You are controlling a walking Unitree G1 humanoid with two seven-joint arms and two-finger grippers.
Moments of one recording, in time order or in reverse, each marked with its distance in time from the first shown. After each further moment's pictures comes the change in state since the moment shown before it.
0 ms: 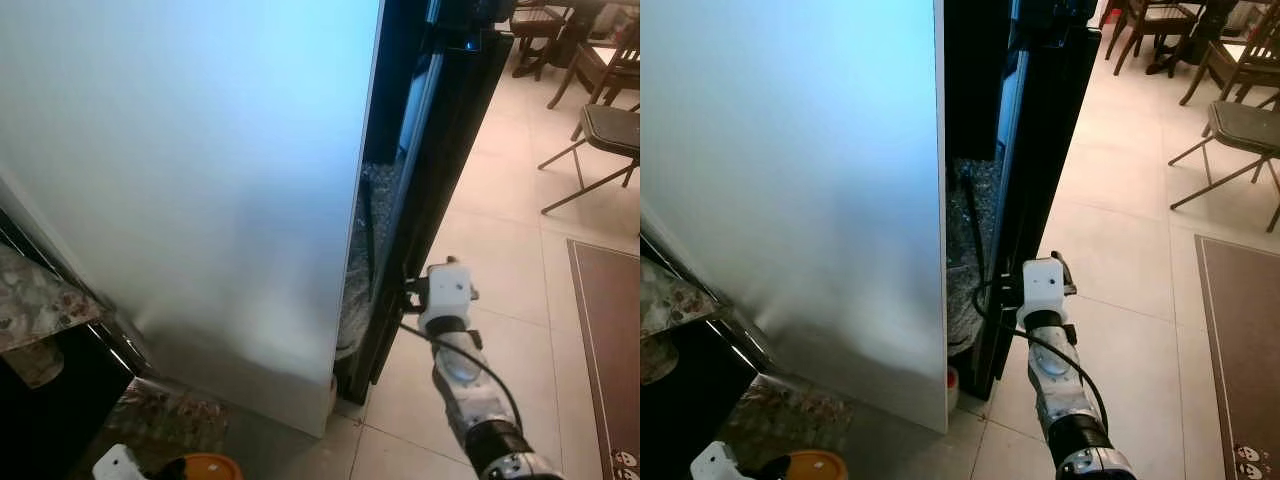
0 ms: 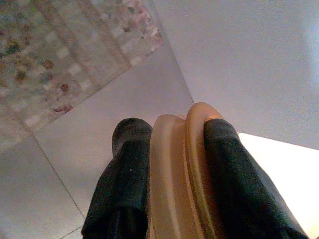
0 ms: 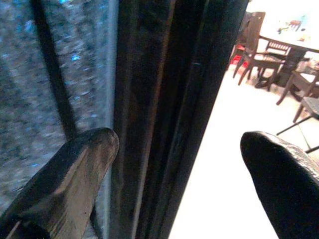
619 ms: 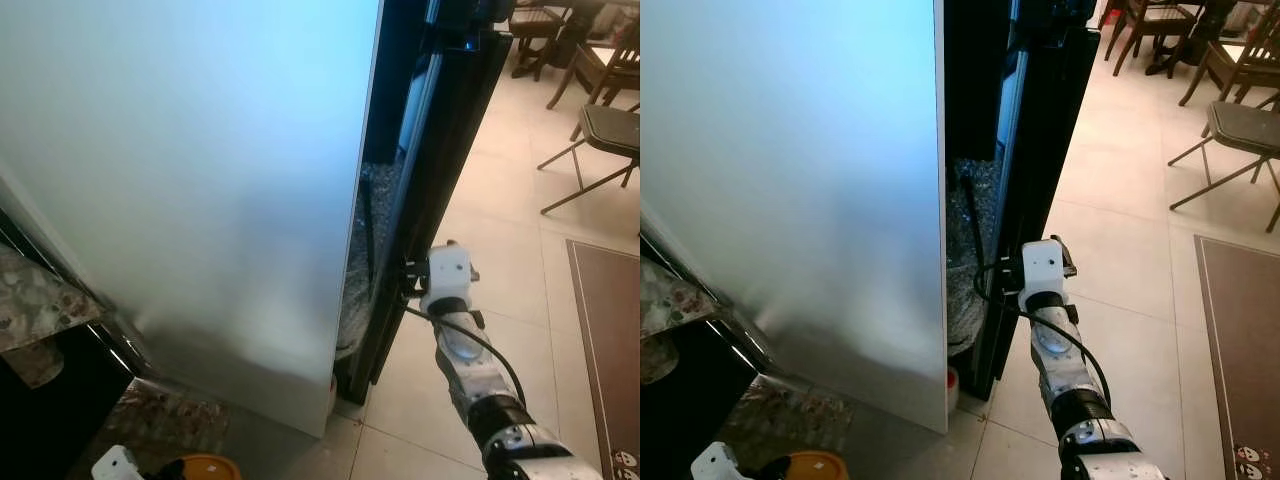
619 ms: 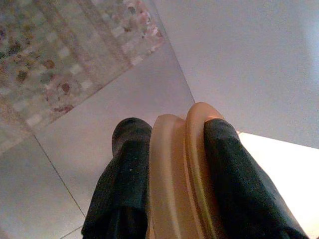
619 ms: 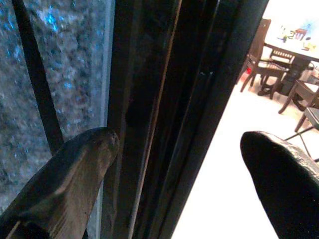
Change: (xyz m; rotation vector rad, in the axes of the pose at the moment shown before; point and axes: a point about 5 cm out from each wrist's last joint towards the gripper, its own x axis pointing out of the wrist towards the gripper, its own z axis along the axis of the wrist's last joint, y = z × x) left arm 0.000 -0.002 -0.003 0.003 0.009 -0.004; right arm 0.018 -0.003 0.013 -0.027 -0.006 0.033
